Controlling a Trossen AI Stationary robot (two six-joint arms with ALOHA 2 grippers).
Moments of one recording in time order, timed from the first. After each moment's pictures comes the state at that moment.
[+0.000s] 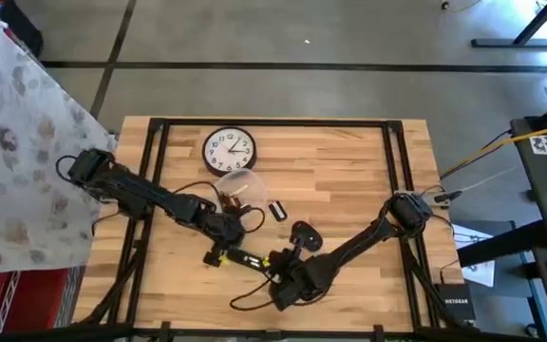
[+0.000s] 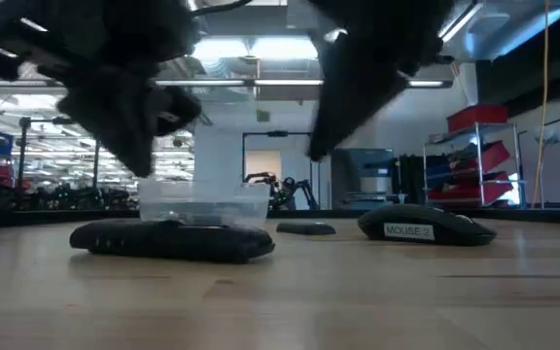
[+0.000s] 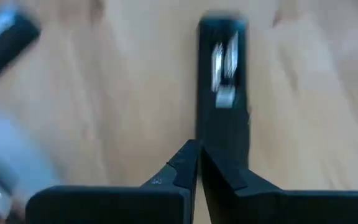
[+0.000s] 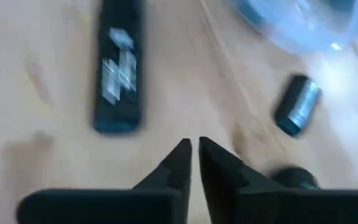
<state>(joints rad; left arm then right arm) -0.33 1.49 0.89 -0.53 -0.06 -0.05 0.52 2.20 1.72 -0.96 0.64 0.81</state>
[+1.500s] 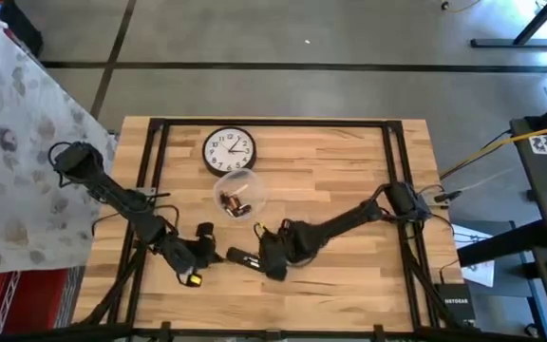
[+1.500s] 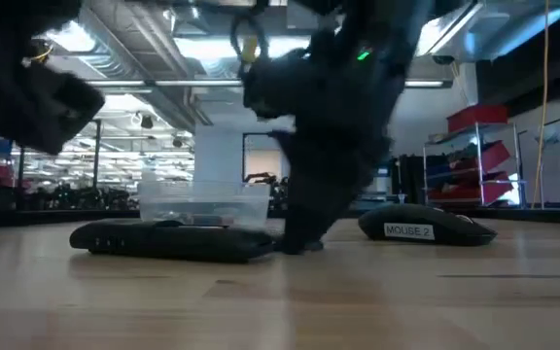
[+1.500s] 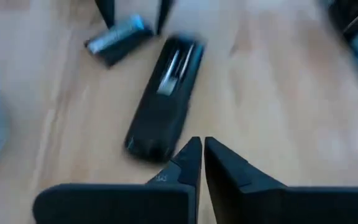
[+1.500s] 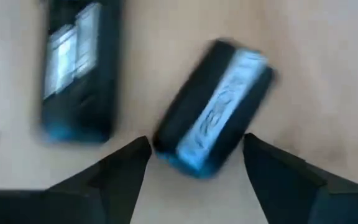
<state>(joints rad) -0.69 1.36 0.55 0.12 -0.42 -0.41 0.43 2.19 1.51 -0.61 0.15 0.68</state>
